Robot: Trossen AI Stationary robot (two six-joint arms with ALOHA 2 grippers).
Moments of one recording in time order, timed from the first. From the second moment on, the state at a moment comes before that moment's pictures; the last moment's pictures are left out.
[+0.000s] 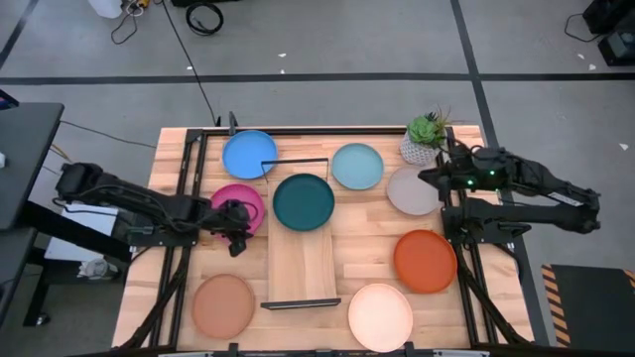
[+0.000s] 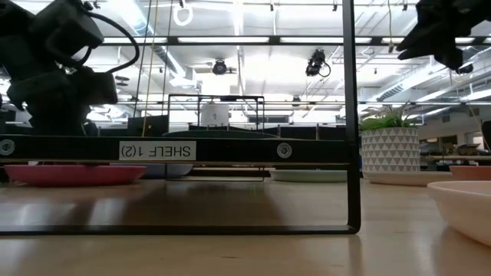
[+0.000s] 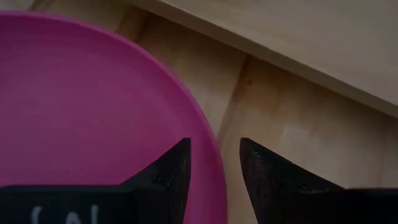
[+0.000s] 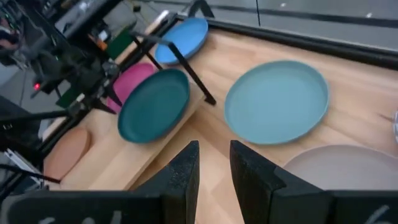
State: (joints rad) left arm -0.18 0.97 0.29 -0.25 -0.16 -0.57; right arm -0.22 0.35 0.72 -0.83 0.14 0.65
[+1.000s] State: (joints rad) left arm -0.19 1.09 0.68 -0.79 0.03 -0.70; right arm -0.22 0.32 0.72 -0.77 0.16 0.65
